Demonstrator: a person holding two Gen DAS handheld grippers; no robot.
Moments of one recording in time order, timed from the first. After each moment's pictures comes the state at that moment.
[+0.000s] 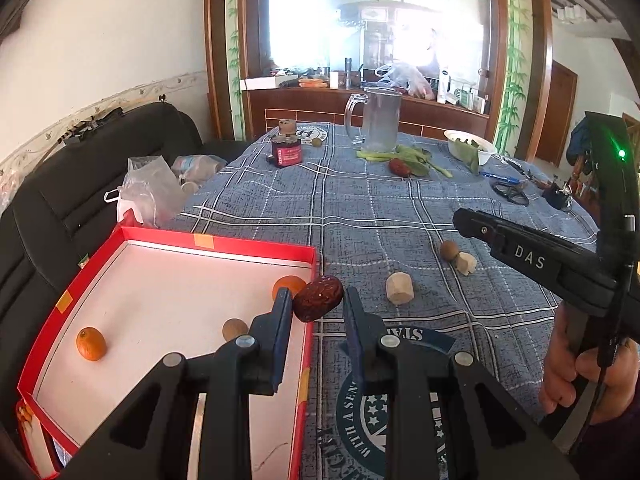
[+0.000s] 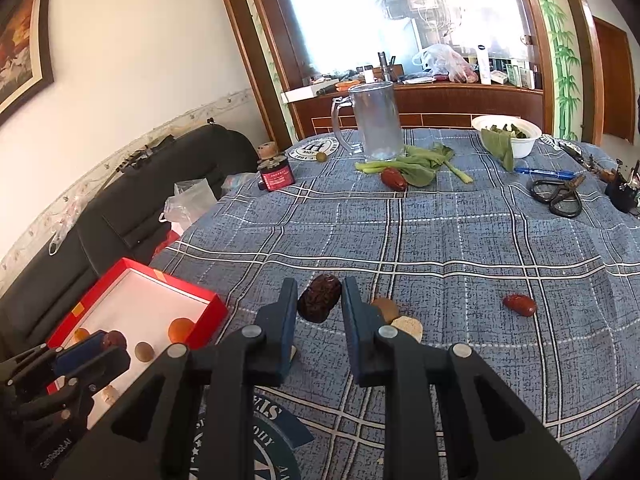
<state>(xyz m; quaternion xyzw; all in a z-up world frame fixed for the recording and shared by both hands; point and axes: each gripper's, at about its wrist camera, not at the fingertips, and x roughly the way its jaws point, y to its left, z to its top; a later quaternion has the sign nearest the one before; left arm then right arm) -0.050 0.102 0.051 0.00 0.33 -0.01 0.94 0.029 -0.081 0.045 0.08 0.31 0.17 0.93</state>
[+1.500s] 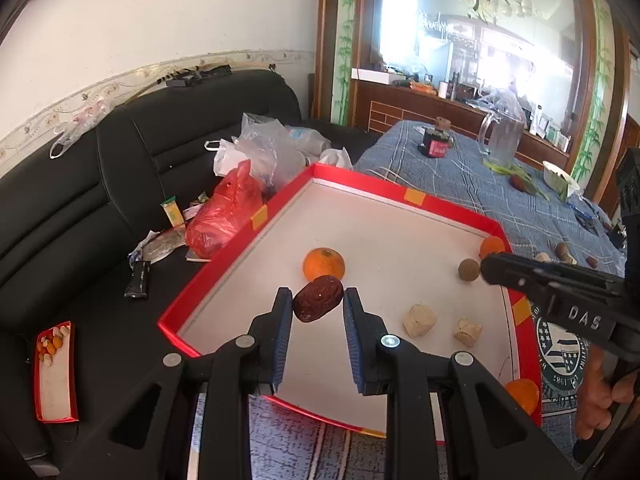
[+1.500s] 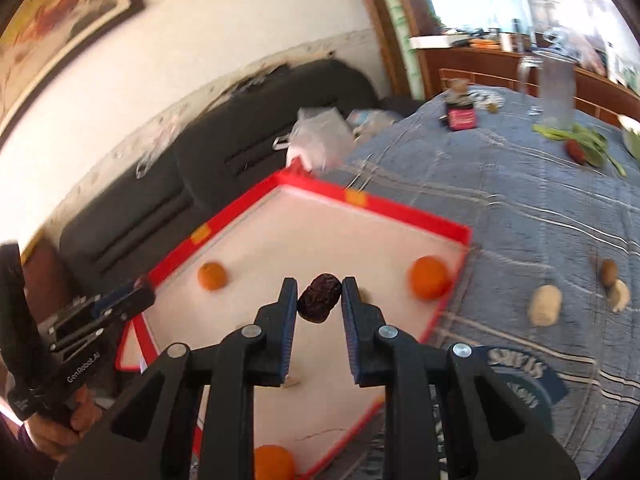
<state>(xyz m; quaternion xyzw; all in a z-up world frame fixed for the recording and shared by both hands) -0.118 0.272 0.028 -0.07 0.34 0.11 0.93 -0.024 0.095 0.036 0.01 0.38 0.35 0.86</state>
